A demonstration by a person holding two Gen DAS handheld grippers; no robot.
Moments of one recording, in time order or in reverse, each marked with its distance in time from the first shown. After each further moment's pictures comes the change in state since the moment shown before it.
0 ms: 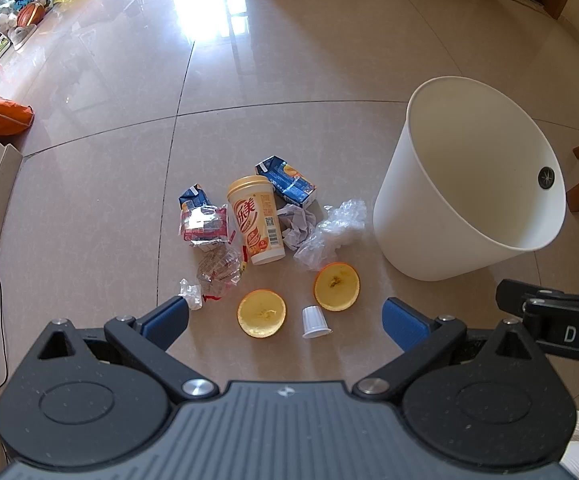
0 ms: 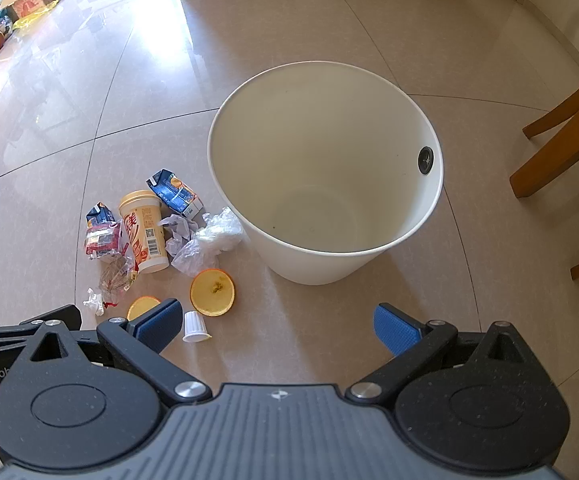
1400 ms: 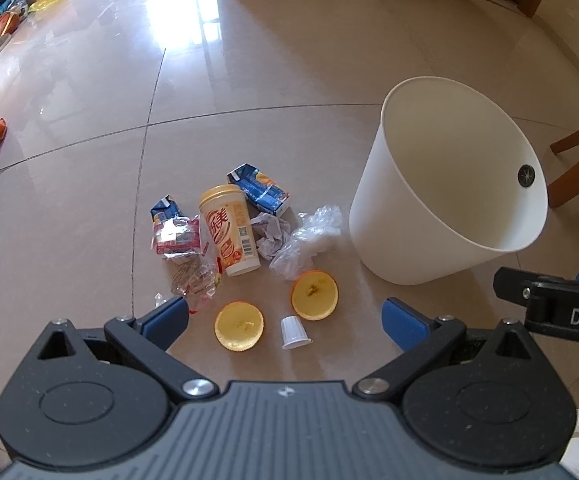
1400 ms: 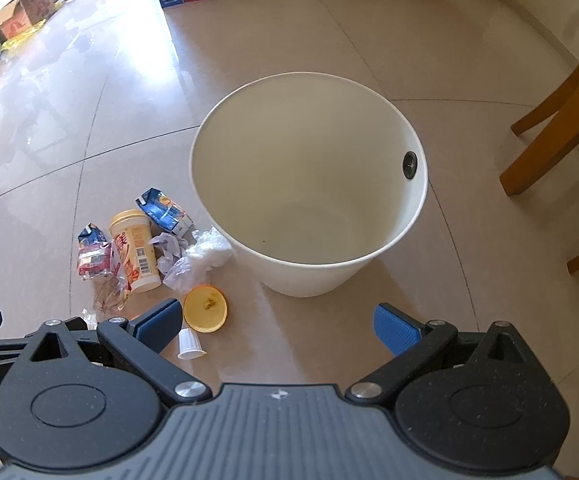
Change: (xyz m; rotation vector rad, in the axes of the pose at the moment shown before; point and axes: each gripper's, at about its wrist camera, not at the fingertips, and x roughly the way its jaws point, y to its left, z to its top) left arm 0.013 -0.005 0.005 0.042 -0.021 -0.080; right arm 0.002 -0.011 0.002 0.051 -0.042 -0.016
